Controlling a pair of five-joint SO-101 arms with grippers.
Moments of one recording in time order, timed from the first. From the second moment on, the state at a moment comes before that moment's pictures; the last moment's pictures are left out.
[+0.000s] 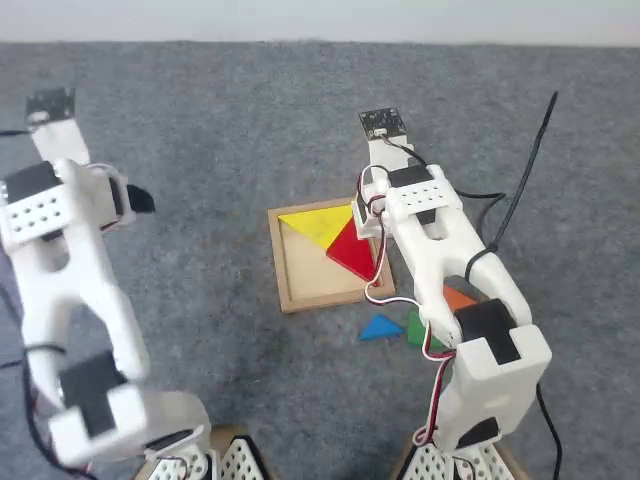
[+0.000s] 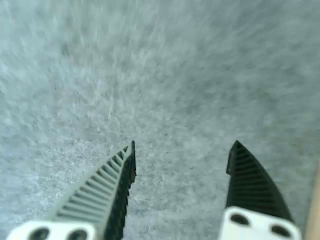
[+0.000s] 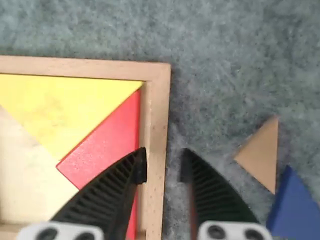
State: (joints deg) left arm -30.8 -4.2 10.0 75.8 -4.4; right arm -20.5 15.1 10.5 57.2 -4.8
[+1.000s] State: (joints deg) left arm -11.1 -42.6 54.9 66.0 -12.4; right arm 5.5 -19.2 49.1 62.9 13.2
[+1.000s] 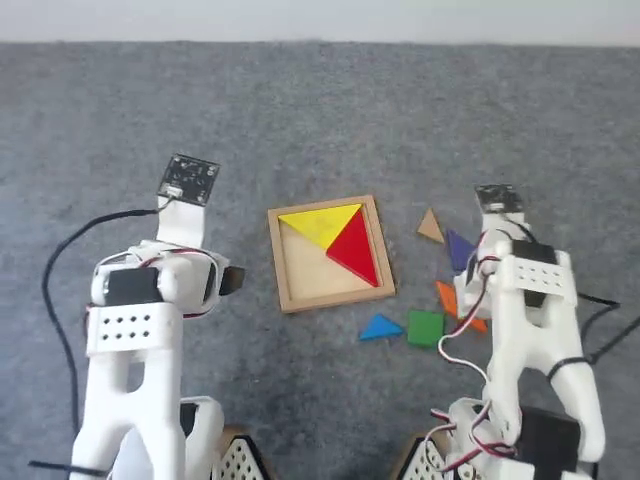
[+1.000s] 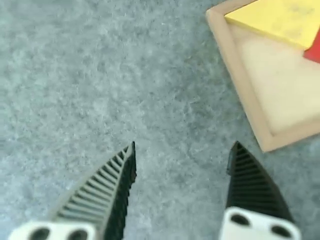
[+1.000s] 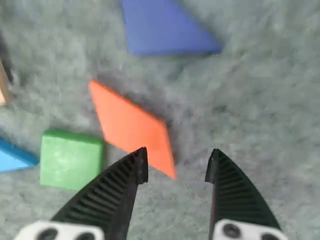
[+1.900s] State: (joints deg) left arm -10.6 -42.6 56.5 64.5 -12.0; right arm -9.1 -18.4 54.1 54.9 14.7
